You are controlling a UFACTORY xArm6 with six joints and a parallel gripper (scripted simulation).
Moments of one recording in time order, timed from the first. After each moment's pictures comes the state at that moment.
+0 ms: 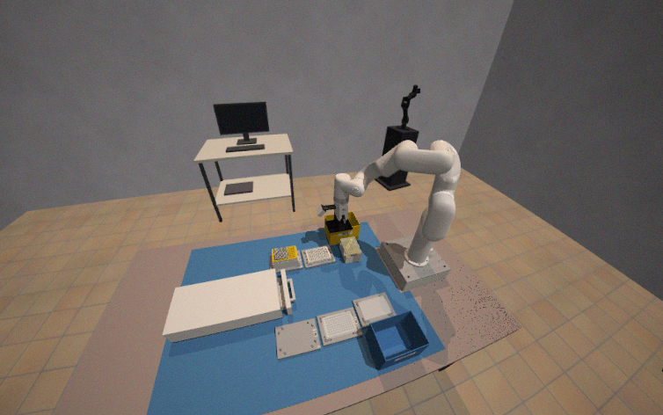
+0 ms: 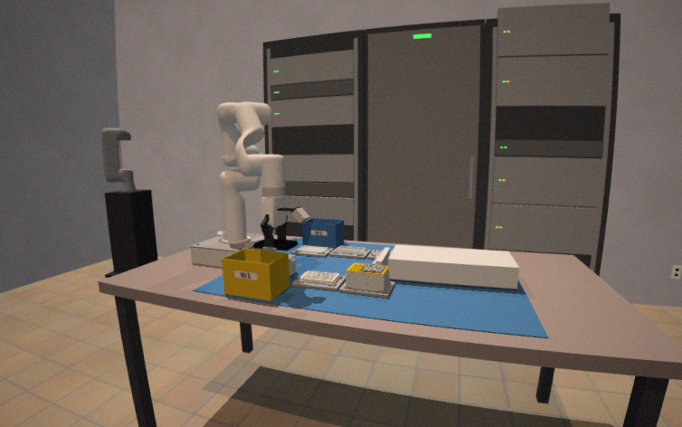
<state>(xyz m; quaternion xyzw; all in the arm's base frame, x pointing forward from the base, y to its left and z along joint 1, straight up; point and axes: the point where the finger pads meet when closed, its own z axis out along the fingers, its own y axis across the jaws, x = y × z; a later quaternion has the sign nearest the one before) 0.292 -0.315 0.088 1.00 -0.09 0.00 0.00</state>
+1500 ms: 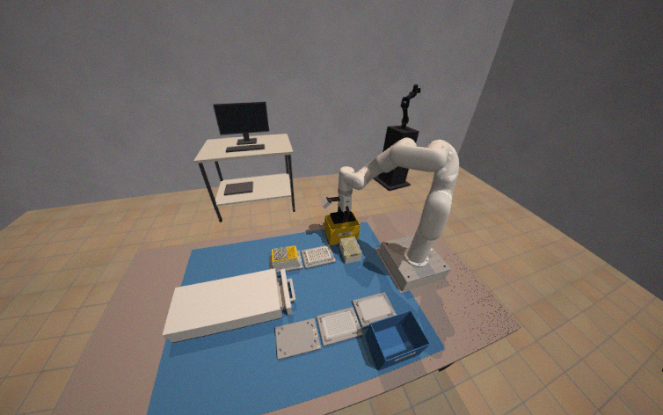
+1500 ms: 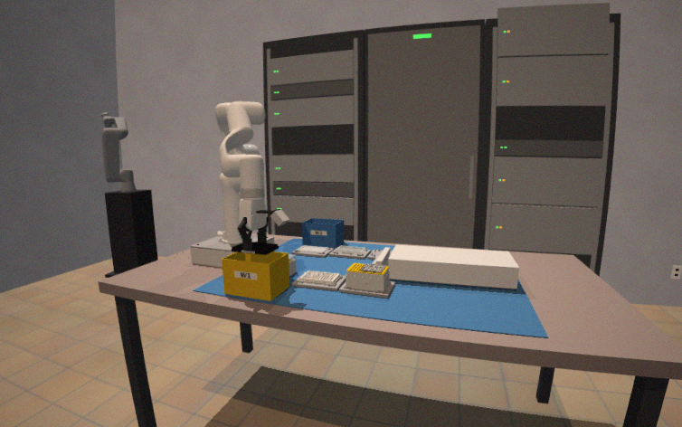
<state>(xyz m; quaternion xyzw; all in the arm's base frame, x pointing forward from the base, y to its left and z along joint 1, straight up) 0.239 -0.369 0.087 1.00 -0.09 0.00 0.00</state>
